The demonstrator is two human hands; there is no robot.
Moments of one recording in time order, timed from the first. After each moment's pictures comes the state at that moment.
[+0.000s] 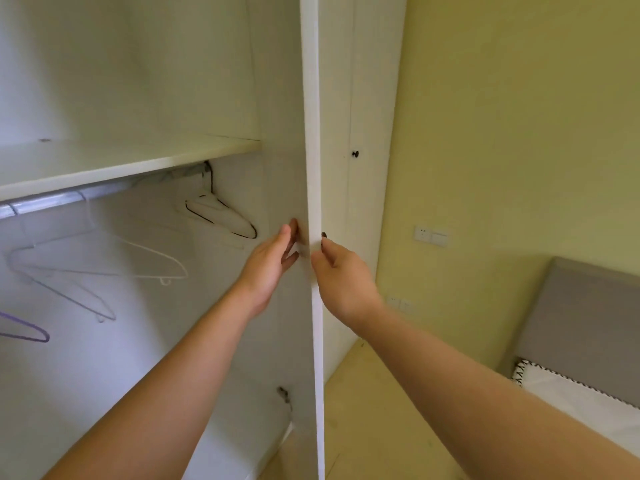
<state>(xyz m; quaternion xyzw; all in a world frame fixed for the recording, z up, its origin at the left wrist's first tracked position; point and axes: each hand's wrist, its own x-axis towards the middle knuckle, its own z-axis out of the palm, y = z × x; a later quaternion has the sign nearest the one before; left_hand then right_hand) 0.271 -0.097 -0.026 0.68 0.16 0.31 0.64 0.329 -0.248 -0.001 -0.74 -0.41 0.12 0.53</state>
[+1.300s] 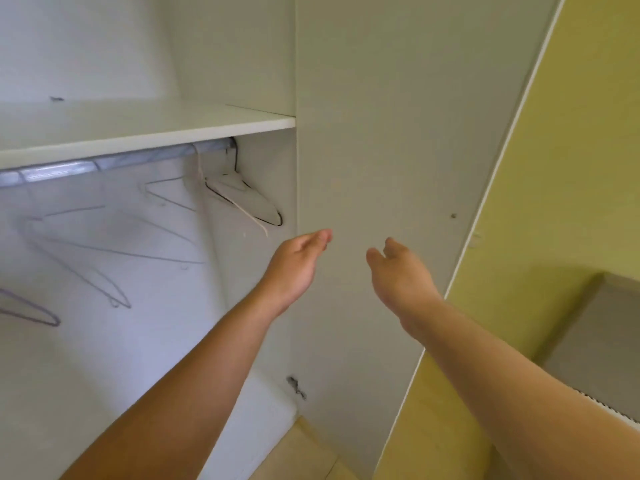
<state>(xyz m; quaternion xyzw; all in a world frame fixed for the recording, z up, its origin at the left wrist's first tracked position) 0.291 -0.051 -0.042 0.75 0.21 0.31 0.55 0.376 -0.198 -0.006 -0.83 -0.27 0.14 0.47</state>
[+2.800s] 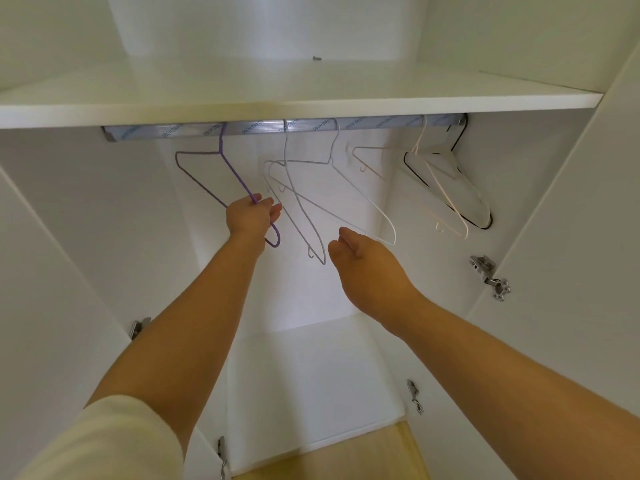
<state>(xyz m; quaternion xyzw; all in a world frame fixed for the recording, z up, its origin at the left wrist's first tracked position) 0.002 0.197 -0.091 0.31 0.54 0.61 0.49 0.163 0.004 -0.032 -0.66 -0.62 0.28 0.30</state>
